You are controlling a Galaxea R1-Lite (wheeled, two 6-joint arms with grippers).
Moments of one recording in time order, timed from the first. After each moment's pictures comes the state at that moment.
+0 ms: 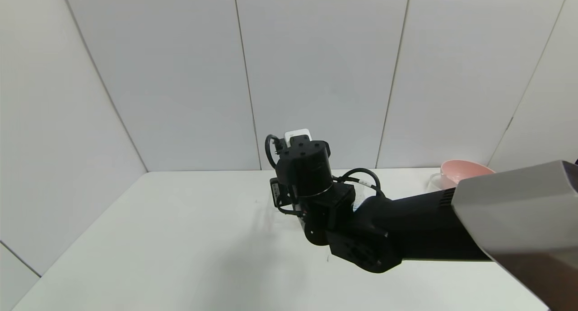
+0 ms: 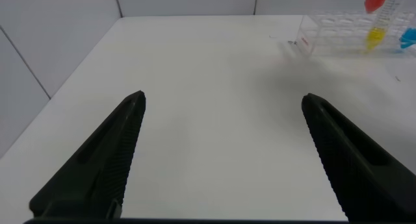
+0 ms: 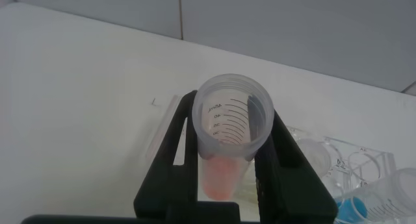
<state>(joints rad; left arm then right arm) 0.00 0.00 0.00 0.02 0.00 -0.02 0.87 2.25 -1.54 -0.43 -0.58 0.13</state>
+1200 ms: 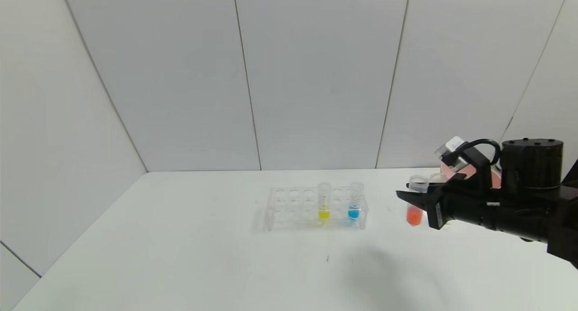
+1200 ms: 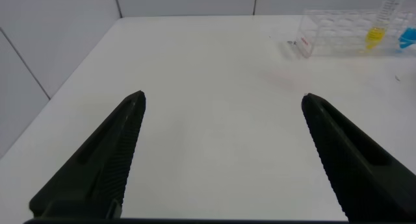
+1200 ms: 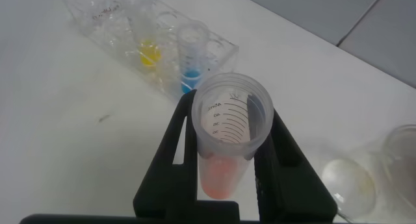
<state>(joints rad) 0.00 0.00 0.00 0.02 0.00 -0.02 0.26 1.71 -0.73 -0.61 0.32 -0.19</state>
